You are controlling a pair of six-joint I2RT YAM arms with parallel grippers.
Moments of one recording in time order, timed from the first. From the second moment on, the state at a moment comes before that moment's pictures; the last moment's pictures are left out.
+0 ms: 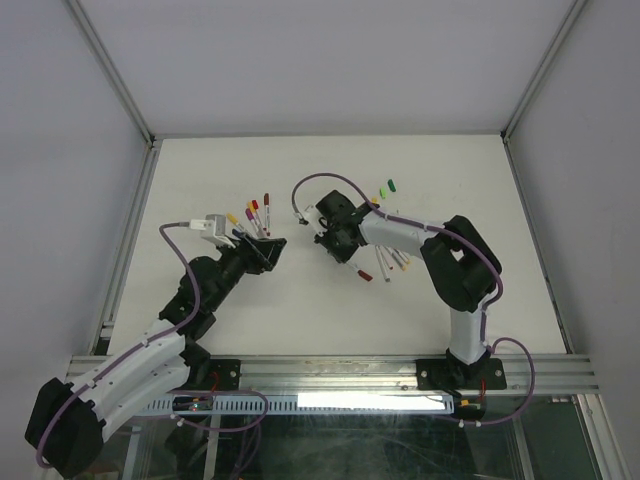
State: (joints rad) left arm -0.59 0.70 0.28 0.41 -0.08 -0.68; right arm 0.76 1.93 1.30 -0.56 -0.04 -0.22
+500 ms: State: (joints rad) left arm -0.61 1.06 0.09 0.80 0.03 -0.87; right arm 0.67 1.93 1.30 -0.53 -0.23 -0.13
